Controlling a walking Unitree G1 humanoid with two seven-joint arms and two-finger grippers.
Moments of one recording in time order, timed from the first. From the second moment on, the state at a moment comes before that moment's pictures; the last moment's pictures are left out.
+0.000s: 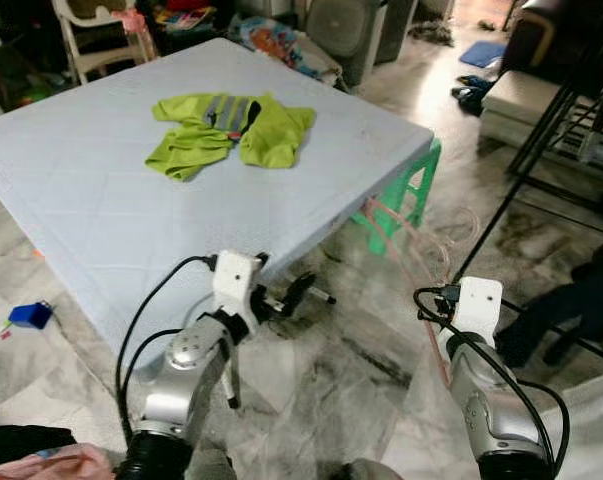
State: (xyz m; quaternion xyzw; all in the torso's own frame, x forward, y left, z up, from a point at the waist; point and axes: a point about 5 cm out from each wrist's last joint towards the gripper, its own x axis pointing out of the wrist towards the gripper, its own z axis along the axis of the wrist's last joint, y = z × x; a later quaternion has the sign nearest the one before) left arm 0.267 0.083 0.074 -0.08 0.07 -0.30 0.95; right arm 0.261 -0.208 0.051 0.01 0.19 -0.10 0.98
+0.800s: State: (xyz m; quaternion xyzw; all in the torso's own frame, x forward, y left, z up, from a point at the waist) left arm 0.268 0.086 0.072 -0.08 0.07 -0.30 0.95; right arm 0.251 -0.218 0.044 0.01 0.20 -0.13 0.97
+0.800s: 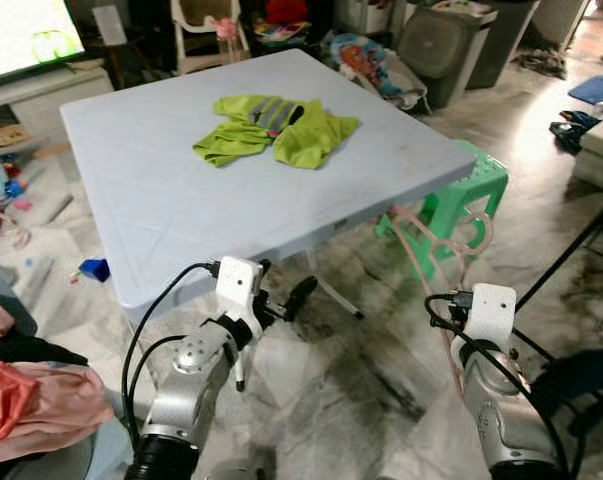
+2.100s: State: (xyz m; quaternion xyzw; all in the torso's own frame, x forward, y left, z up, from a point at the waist) left arm 0.262 0.069 0.072 -0.07 0.07 -0.35 0.93; right arm 0.251 -0.230 0.046 0.01 0.20 -0.17 0.97
